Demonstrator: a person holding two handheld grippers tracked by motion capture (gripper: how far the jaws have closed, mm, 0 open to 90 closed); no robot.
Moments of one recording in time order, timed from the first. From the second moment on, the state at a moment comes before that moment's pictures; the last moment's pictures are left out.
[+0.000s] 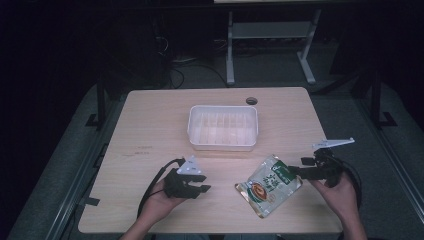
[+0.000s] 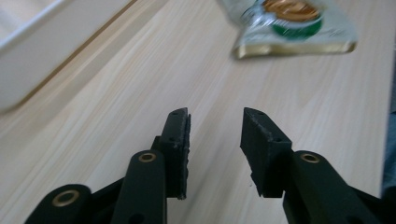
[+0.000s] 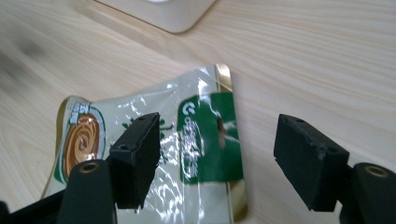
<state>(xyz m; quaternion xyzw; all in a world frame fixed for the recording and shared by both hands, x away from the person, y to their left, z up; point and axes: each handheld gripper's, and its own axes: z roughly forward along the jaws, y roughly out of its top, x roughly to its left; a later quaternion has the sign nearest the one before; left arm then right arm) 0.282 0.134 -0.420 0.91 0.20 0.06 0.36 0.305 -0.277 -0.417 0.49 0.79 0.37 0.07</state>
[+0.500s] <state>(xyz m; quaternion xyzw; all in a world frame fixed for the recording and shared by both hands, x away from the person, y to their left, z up) 0.297 0.051 -0.428 0.92 0.17 0.02 0.35 0.336 -0.258 -0.436 0.48 0.81 0.33 0.03</state>
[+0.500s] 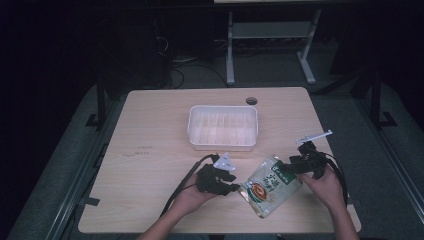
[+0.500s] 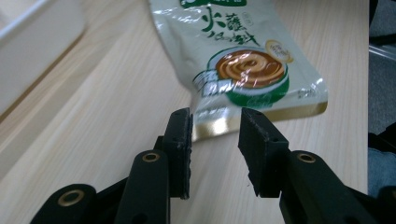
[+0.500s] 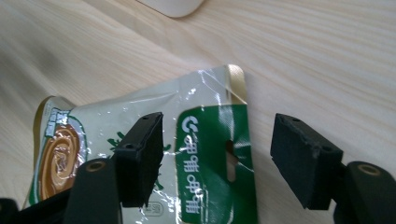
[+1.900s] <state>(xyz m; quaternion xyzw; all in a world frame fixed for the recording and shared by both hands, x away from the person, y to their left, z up) 0.300 0.003 -0.443 0.94 0.15 0.03 0.30 0.327 -0.271 -0.433 0.46 0.80 0.38 -0.04</state>
